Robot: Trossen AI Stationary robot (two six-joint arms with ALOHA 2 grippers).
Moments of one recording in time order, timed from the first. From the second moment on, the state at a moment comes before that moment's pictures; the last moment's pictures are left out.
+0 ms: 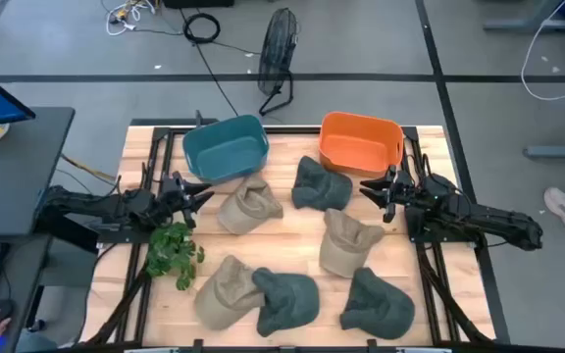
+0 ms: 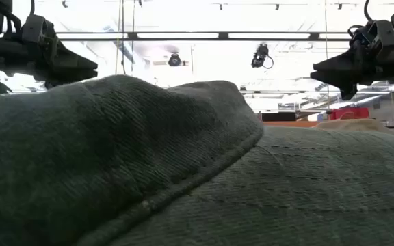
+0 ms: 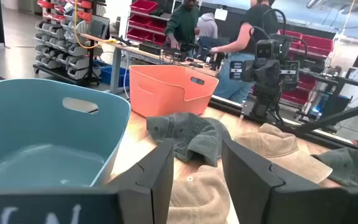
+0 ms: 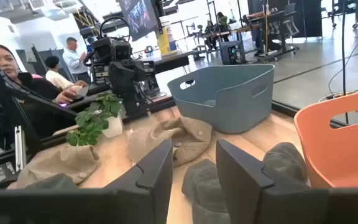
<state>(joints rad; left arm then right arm) -0.12 0.11 0.01 0.10 -0.55 -0.25 -0.29 0.04 0.02 0.02 -0.07 0.25</state>
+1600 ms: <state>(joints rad) -0.12 0.68 0.64 -0.10 -0.52 -0.39 -0.29 0.47 0.51 0.03 -0.22 0.27</state>
